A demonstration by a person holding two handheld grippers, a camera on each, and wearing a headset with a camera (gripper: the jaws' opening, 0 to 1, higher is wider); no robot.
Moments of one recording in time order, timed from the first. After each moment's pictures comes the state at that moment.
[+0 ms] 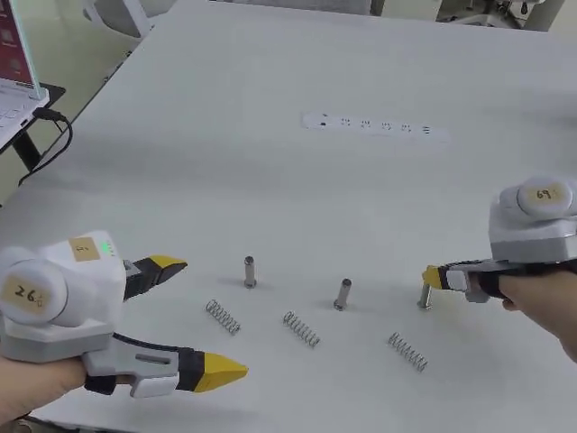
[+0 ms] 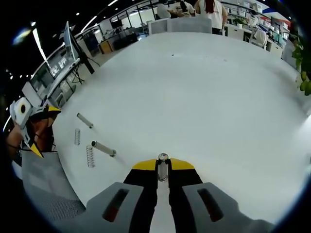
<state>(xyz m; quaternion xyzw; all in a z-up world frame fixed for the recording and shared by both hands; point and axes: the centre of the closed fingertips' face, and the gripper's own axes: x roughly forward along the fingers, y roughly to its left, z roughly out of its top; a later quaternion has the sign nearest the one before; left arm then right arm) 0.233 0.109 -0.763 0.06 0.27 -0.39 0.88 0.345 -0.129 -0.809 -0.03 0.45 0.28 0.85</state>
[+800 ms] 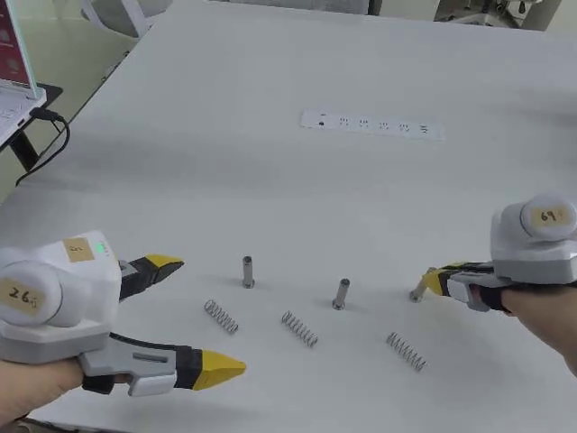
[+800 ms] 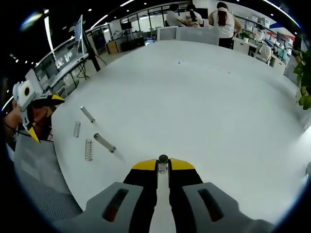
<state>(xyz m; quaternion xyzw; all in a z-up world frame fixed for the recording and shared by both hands) 0.234 0.111 -0.763 0.05 0.26 -0.38 0.88 0.340 -0.129 -0.809 -0.07 0.40 0.30 0.86</state>
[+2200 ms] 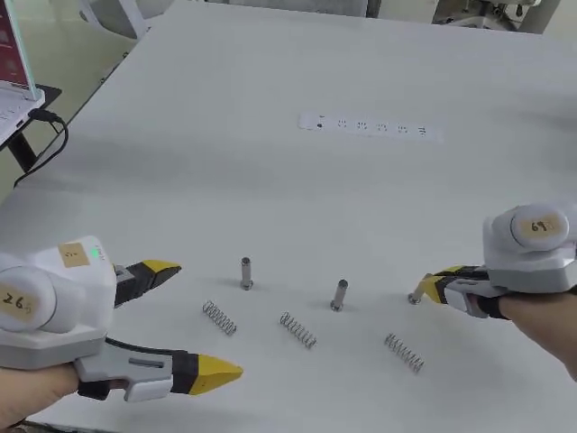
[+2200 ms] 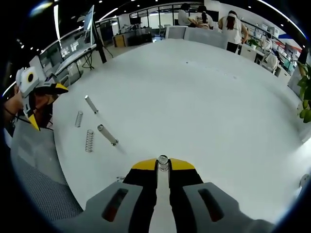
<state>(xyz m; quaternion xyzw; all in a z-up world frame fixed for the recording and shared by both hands) 0.230 0.109 -0.764 0.05 0.26 -0.38 0.88 0.334 -0.126 -0.808 -0.12 0.40 0.32 0.85</state>
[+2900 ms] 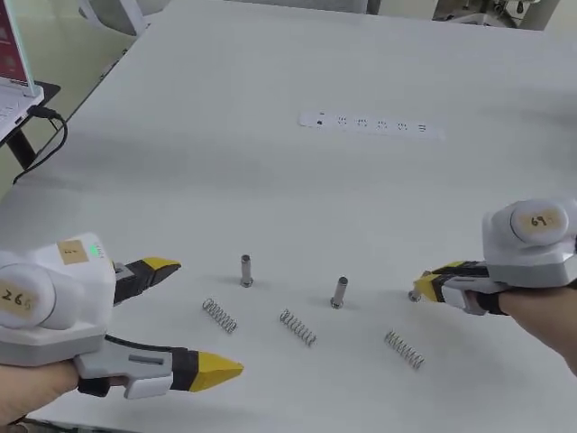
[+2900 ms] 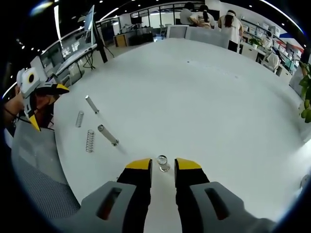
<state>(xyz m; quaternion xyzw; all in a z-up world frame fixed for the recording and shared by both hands) 0.230 0.109 -0.763 0.05 0.26 -0.38 0.88 0.335 -0.125 -0.810 -0.11 0.40 0.32 0.85</state>
